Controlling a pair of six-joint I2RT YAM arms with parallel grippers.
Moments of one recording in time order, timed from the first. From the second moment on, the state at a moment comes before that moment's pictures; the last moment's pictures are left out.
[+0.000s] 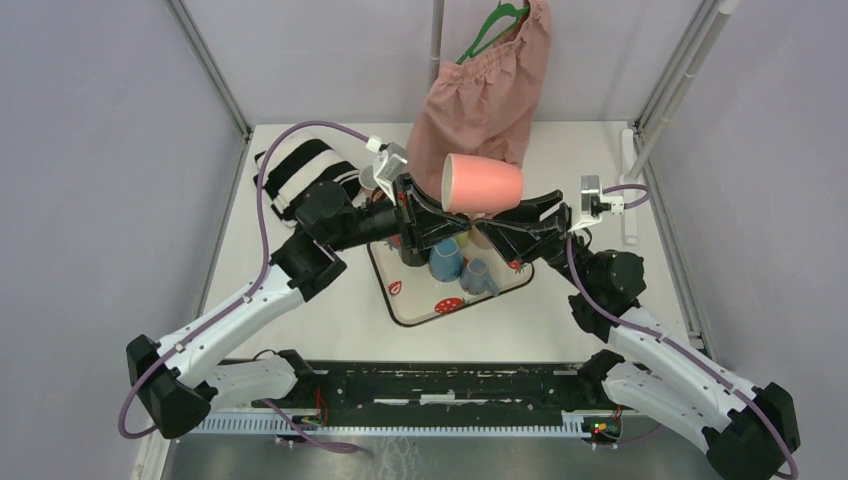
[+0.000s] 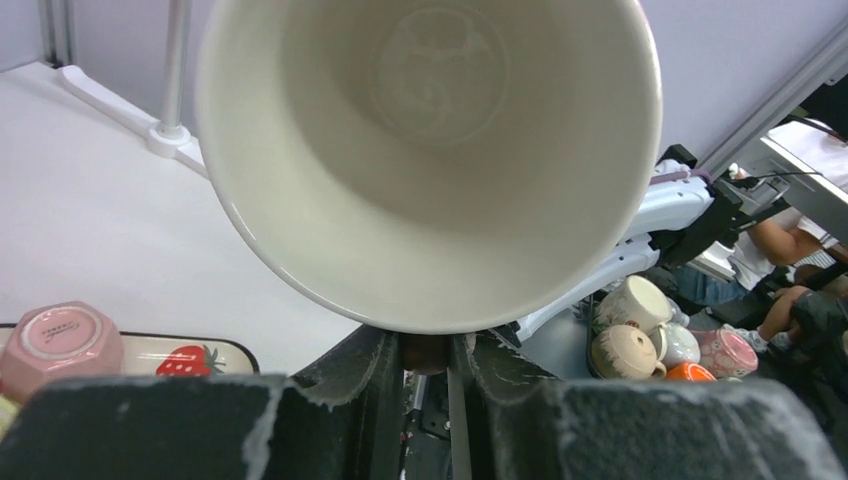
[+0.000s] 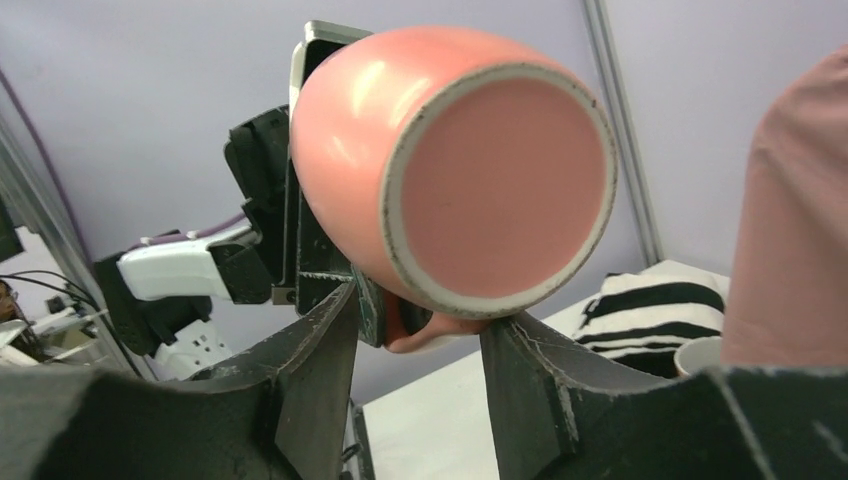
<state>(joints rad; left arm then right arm) -0.77 1.10 1.04 0.26 0.57 -0.54 0.64 0.86 0.56 0.95 -0.37 0.68</state>
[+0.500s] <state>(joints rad) -0.78 1.07 1.07 0.02 0.41 -0.41 0.64 0.70 0.50 0.71 -0.28 0.52</state>
